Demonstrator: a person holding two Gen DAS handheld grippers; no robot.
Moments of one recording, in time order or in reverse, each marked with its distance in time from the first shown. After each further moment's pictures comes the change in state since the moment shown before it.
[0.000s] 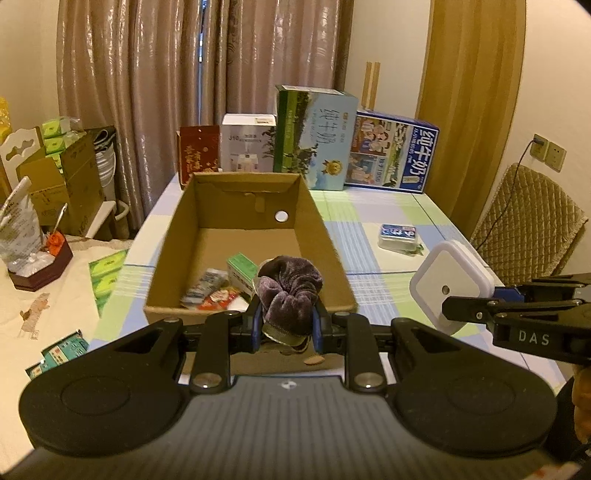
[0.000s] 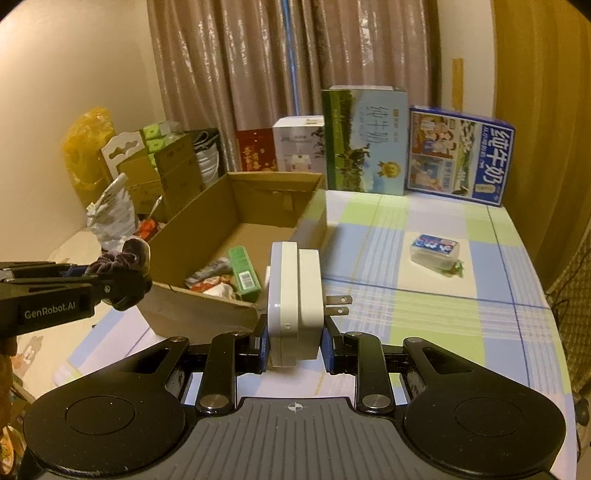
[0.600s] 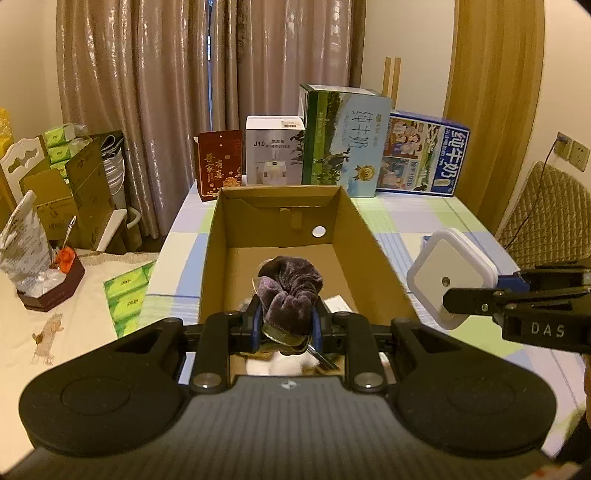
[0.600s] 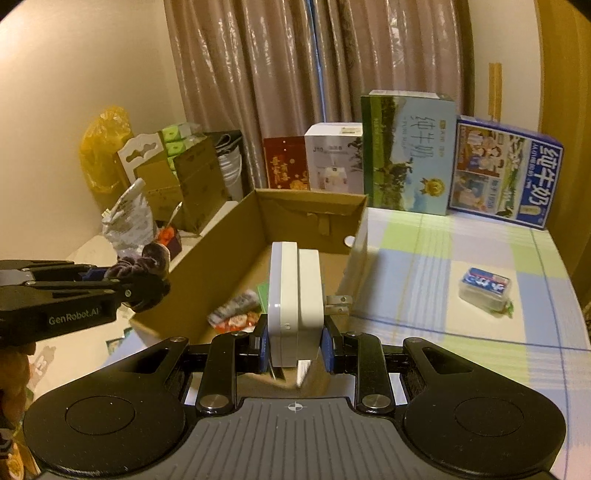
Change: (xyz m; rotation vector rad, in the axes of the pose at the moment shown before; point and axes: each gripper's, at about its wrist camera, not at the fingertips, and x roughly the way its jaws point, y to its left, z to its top) left arm 0.056 0.053 0.043 0.035 0.021 0.033; right arm 0.069 0.019 0.056 -0.015 0.005 0.076
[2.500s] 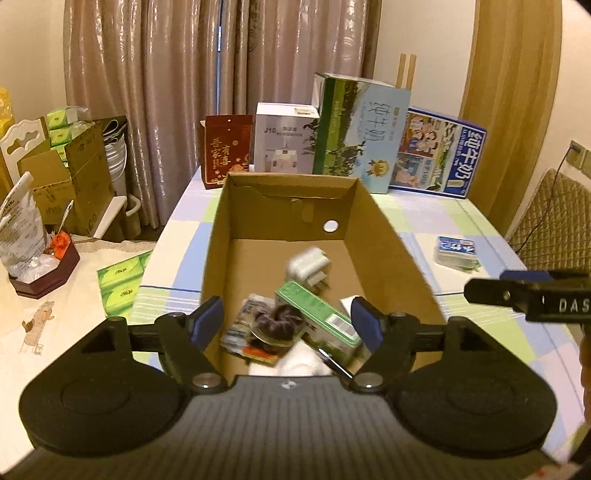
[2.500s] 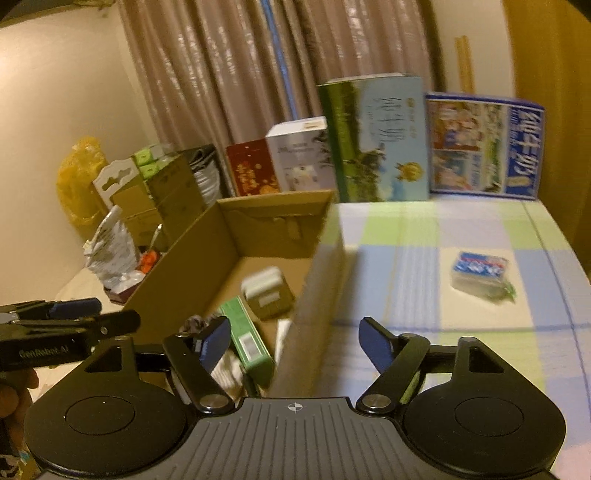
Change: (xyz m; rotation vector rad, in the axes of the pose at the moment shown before) left arm 0.032 0.014 -0.008 -0.054 0.008 -0.008; right arm 0.020 -0.044 -0.006 0.135 -0.028 -0.028
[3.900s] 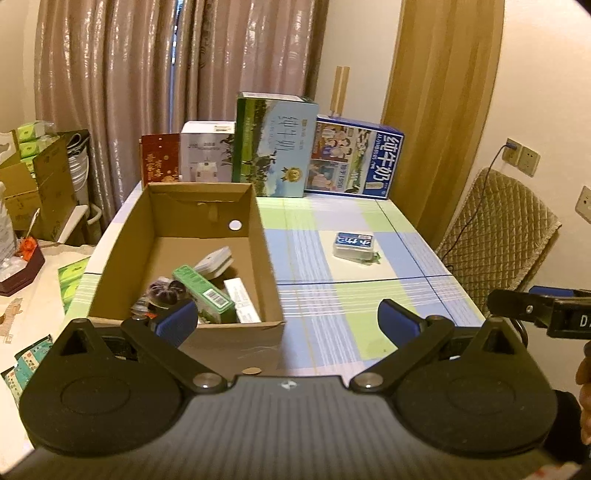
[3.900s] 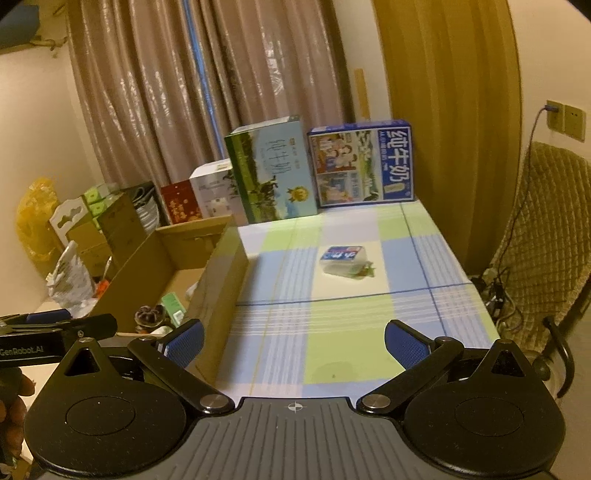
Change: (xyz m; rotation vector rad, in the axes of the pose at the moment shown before) left arm -0.089 -0.121 -0.027 0.028 -0.033 -0.115; right arm -0.182 -0.054 -0.045 0.096 -0.099 -0.193
